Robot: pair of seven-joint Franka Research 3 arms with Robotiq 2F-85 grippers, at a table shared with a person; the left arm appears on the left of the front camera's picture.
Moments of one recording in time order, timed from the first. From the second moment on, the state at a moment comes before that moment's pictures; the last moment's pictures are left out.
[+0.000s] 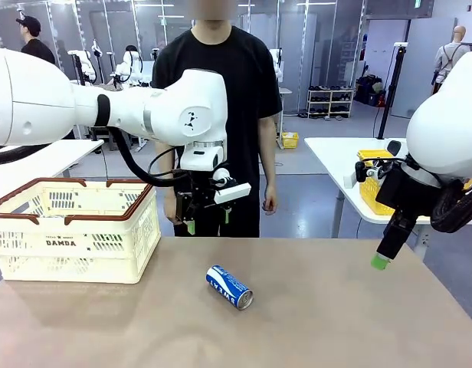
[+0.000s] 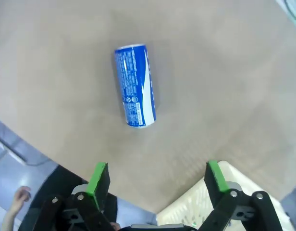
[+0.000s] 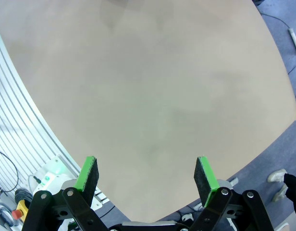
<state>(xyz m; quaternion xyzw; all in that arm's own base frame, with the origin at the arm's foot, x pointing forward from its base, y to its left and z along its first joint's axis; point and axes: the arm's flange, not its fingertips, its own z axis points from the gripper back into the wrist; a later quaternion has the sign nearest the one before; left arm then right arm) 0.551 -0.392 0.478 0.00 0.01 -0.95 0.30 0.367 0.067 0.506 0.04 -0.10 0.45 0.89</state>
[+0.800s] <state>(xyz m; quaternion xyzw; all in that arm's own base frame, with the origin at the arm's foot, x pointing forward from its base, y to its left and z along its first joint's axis) 0.545 -0.401 0.476 0.01 0.01 -0.94 0.34 0.367 0.067 0.506 0.04 -0.10 0.45 0.89</state>
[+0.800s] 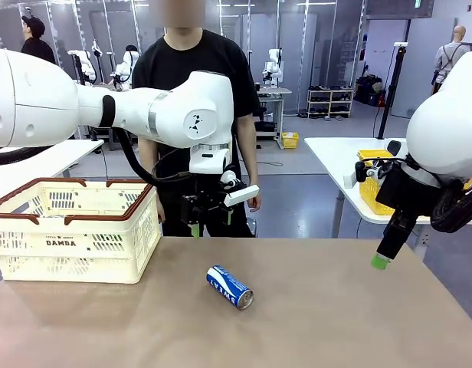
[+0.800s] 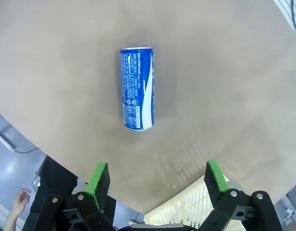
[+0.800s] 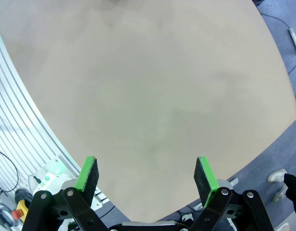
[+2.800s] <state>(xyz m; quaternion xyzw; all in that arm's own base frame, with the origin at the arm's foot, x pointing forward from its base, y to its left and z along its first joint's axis) 0.514 -0.415 0.309 0.01 -0.04 -0.92 0.40 0.367 0.067 0.506 0.04 -0.10 0.45 0.89</state>
